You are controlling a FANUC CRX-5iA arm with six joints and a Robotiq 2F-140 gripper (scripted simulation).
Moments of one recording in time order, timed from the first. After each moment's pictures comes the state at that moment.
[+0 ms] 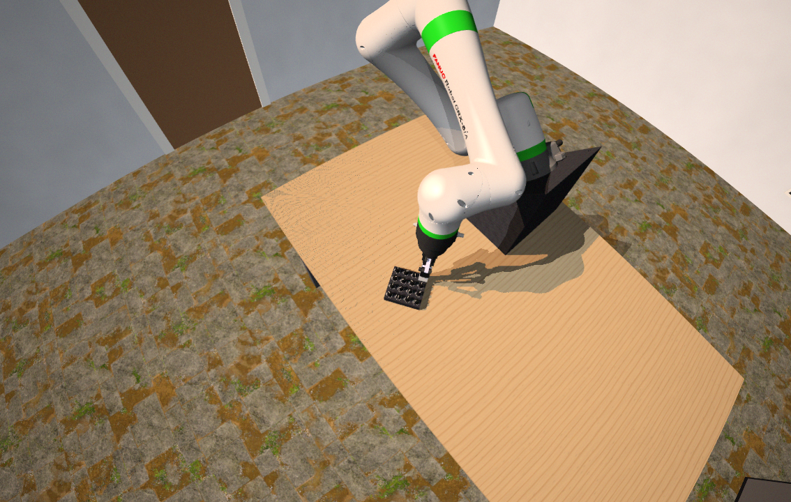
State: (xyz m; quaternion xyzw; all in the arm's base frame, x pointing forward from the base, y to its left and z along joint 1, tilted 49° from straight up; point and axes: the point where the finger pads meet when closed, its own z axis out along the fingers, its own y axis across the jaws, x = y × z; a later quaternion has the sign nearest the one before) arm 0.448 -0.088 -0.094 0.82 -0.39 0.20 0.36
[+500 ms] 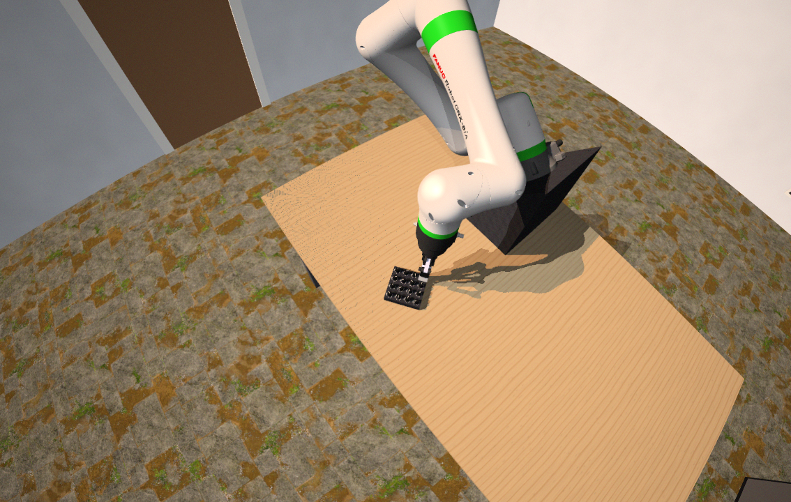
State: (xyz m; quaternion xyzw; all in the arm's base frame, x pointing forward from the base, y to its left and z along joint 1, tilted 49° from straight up) arm 0.448 -0.088 -0.094 0.82 -0.40 0.20 0.36
